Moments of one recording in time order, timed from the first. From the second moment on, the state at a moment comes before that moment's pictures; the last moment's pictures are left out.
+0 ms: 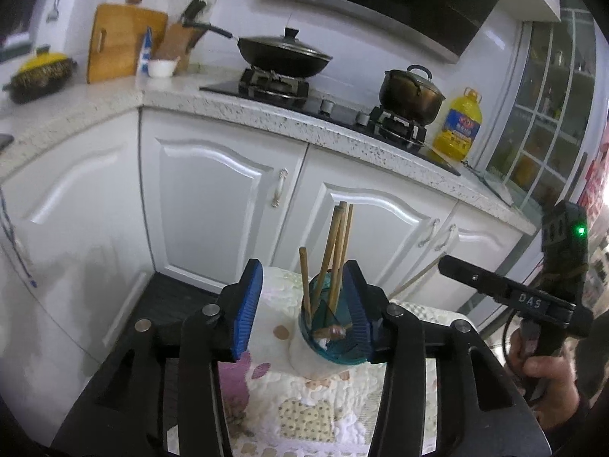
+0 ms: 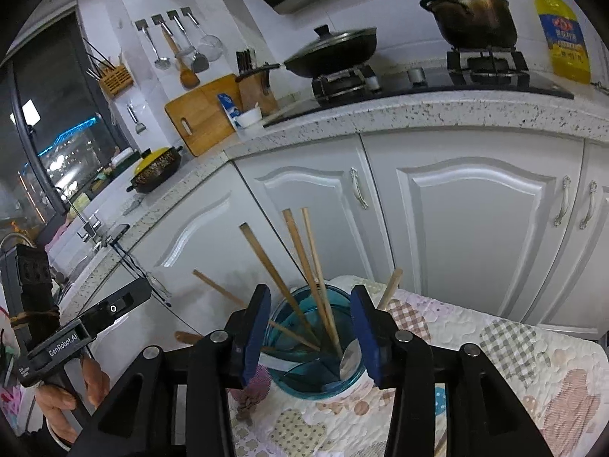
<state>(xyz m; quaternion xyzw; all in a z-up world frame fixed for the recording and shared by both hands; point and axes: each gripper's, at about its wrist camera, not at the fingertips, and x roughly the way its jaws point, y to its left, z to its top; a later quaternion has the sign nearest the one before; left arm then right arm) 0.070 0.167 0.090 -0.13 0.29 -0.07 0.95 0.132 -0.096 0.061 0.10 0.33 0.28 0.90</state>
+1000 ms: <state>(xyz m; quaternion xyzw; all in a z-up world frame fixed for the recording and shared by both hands) 0.018 0.073 0.018 -0.06 0.37 -0.08 0.92 0.032 -0.178 -0.058 0.09 0.44 0.15 0.88</state>
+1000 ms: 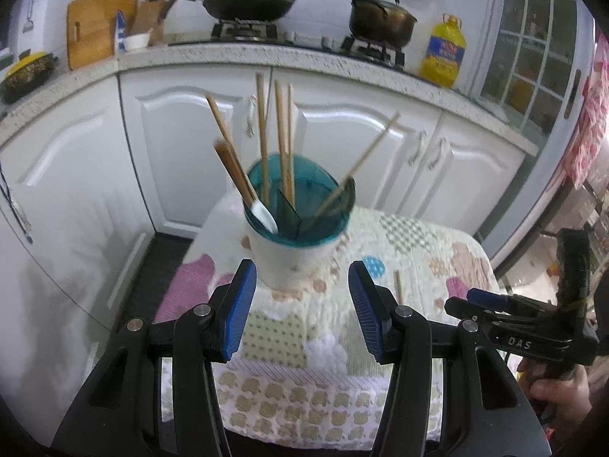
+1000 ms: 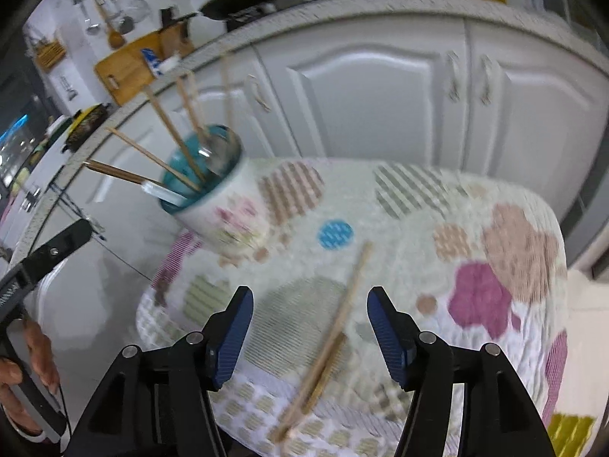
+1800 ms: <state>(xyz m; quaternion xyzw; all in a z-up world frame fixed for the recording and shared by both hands) 0.031 0.053 -0.048 -0.09 0.46 -0.11 0.88 0.041 -0.166 -0.155 0.09 0.55 0.14 0.82</state>
